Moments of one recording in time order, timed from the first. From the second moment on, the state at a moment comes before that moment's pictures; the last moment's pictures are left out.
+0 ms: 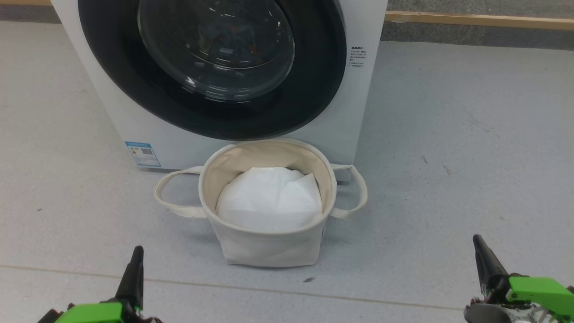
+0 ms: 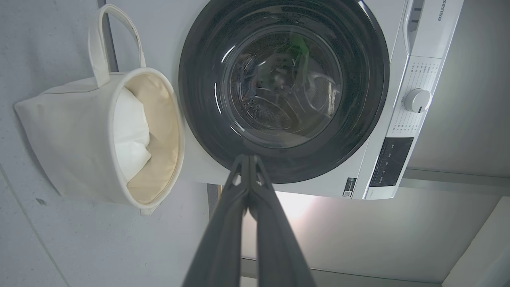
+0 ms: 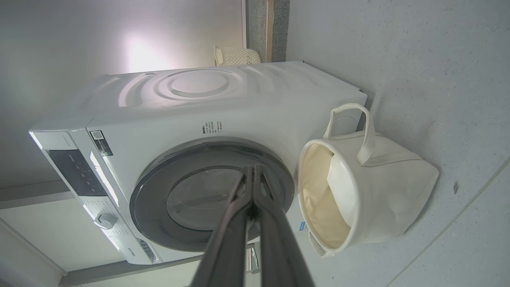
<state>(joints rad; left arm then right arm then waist) -0.06 0.03 0.08 0.28 -1.61 -0.12 0.11 -0.06 -0.04 -0.13 0.28 1.60 0.13 0.10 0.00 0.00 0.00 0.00</state>
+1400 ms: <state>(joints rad) -0.06 0.03 0.08 0.28 -1.61 -0.12 0.11 -0.06 -0.04 -0.13 0.28 1.60 0.13 0.11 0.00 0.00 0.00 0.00</state>
